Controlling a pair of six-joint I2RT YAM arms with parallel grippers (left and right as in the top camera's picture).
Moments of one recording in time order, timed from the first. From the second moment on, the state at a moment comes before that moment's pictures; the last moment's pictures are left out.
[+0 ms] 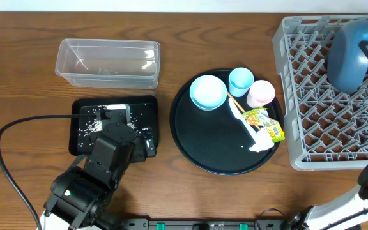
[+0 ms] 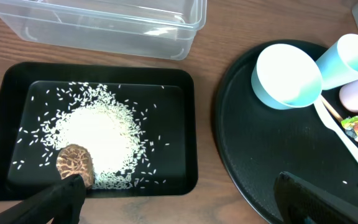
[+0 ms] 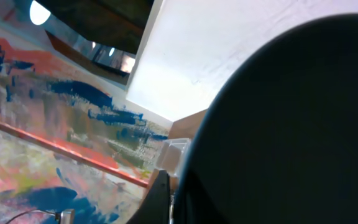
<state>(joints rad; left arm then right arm) -0.53 0.80 0.90 -0.89 -0.28 -0.51 -0.69 1.91 1.34 0.50 -1.55 1.00</state>
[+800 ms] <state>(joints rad) -0.53 0.80 0.90 -0.89 -0.28 -0.51 -0.68 1.91 1.34 1.24 -1.55 1.37</state>
